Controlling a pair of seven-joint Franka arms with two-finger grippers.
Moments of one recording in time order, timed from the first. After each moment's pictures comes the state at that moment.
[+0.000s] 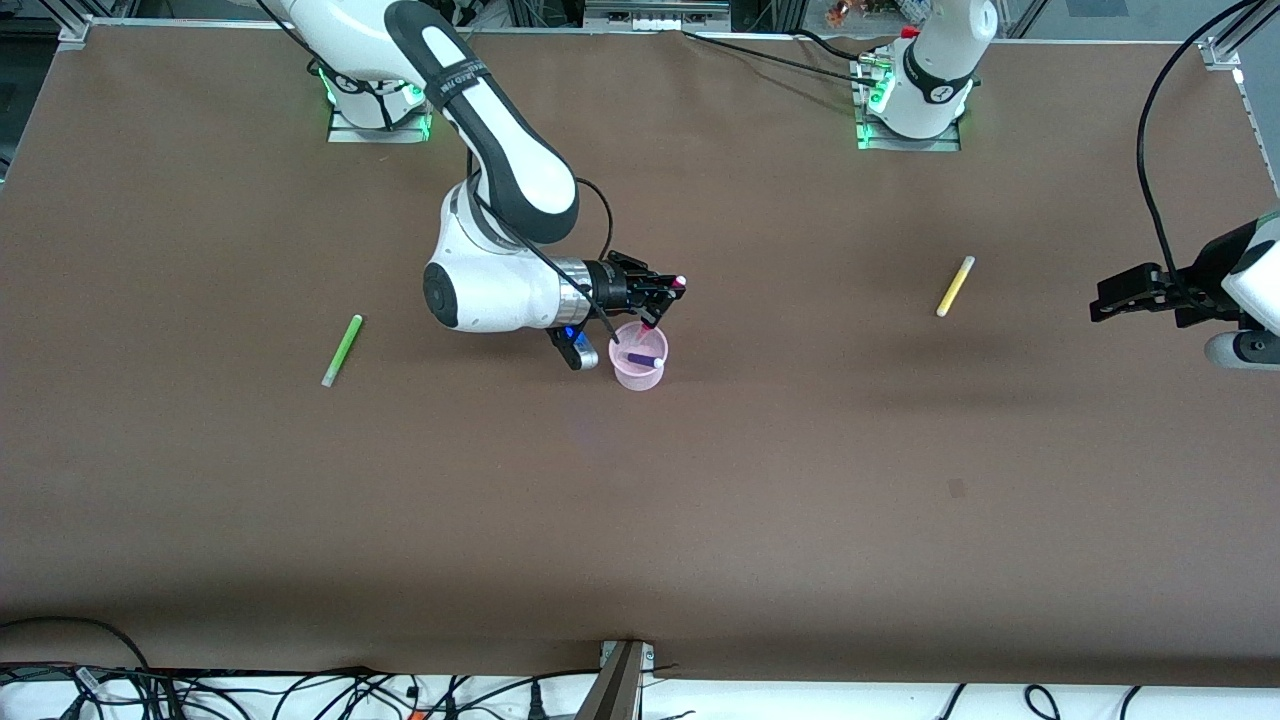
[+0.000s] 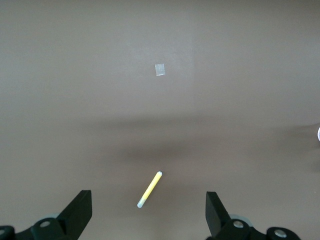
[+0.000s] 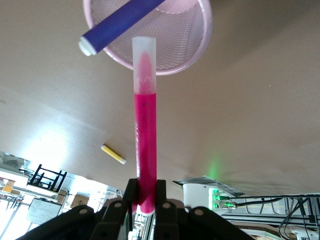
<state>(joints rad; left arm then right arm) 0.19 0.24 -0.19 -1.37 0.01 1.52 0.03 0.59 0.61 0.06 -1.59 1.05 2.12 0.90</state>
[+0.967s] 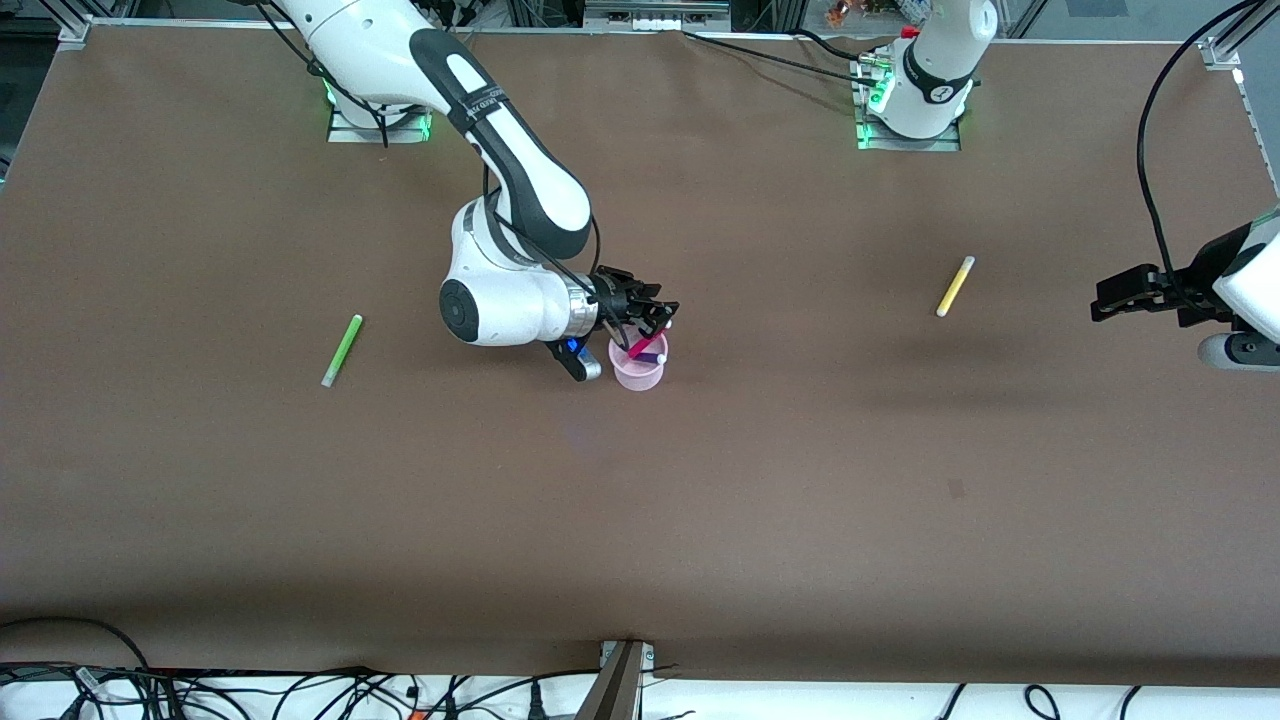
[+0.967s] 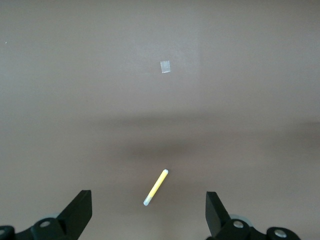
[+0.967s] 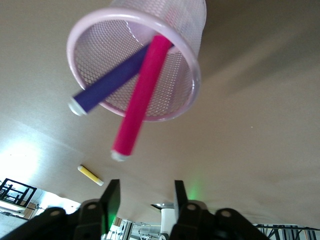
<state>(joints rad) 0.19 0.24 -0.19 -1.37 0.04 1.51 0.03 0.59 0.66 0.05 -1.55 0.94 2.12 0.85</state>
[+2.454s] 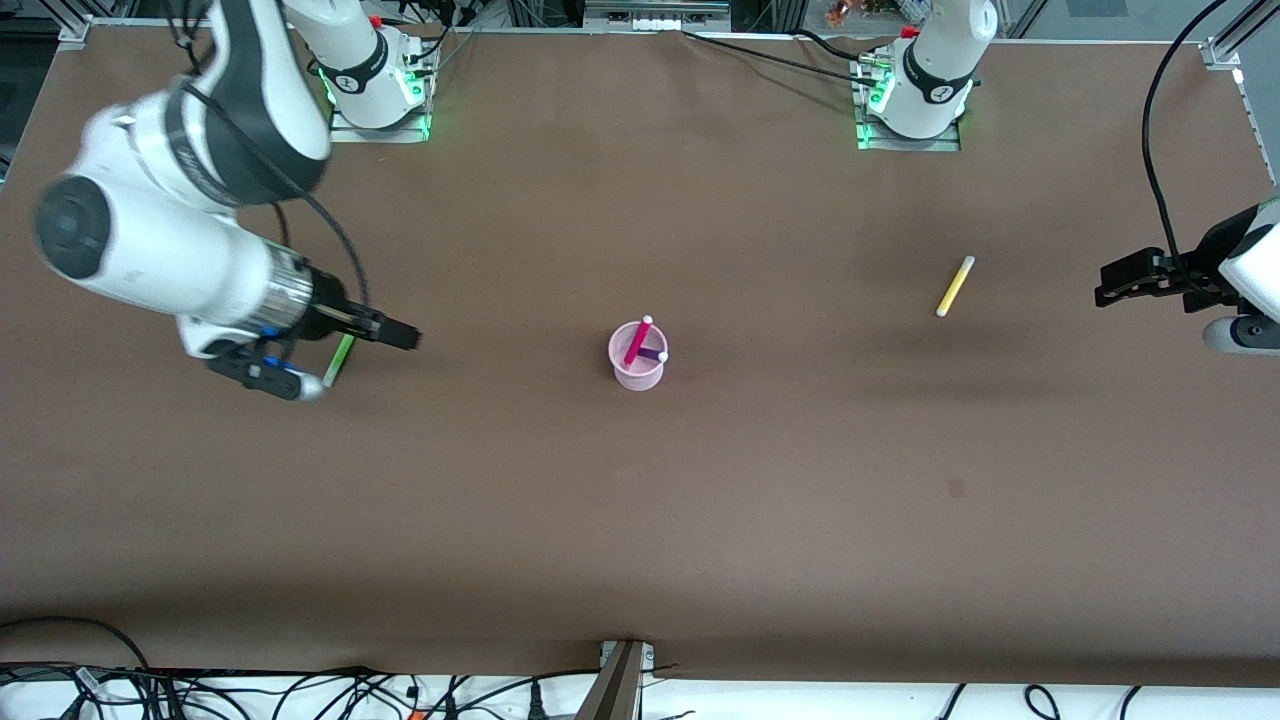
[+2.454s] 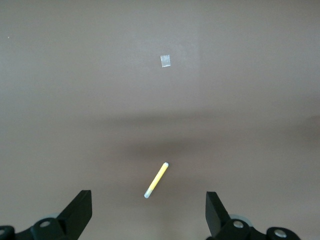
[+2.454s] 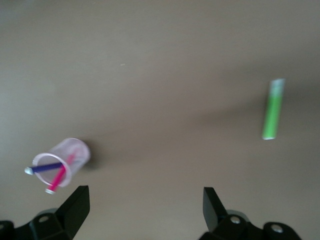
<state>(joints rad) 0.19 0.22 -0.20 -1.37 0.04 1.47 0.03 0.57 0.29 -0.42 -1.53 0.32 1.68 0.39</state>
